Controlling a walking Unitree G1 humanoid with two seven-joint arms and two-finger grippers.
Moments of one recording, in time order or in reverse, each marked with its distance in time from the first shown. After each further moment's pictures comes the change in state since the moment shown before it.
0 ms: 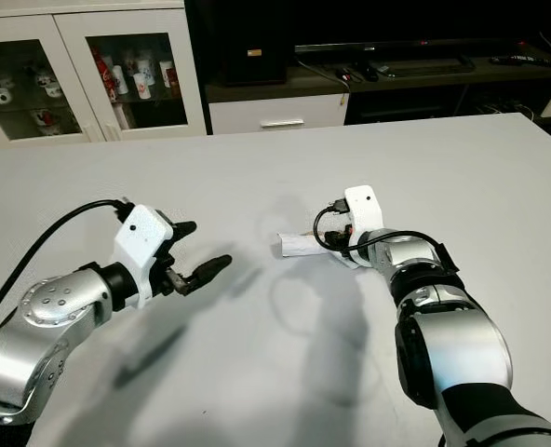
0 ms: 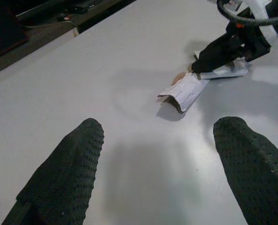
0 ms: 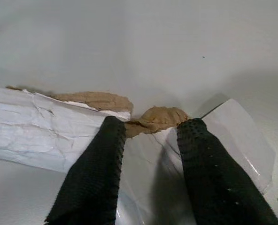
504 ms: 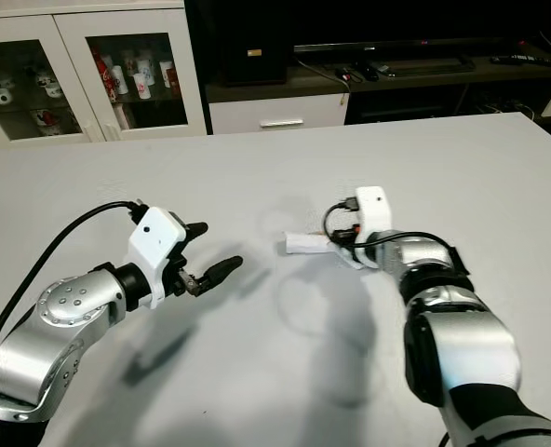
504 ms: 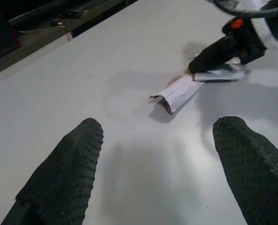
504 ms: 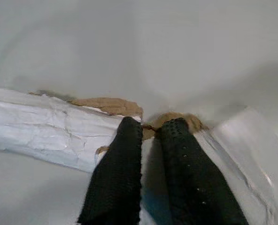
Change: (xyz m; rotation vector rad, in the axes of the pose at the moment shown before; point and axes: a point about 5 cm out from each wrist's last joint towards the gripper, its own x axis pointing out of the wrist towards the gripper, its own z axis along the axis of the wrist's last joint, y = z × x) left arm 0.011 -0.008 0.001 -0.003 -0.029 -0.010; right arm -0.007 -0.014 -0.004 0.132 -0.027 0.030
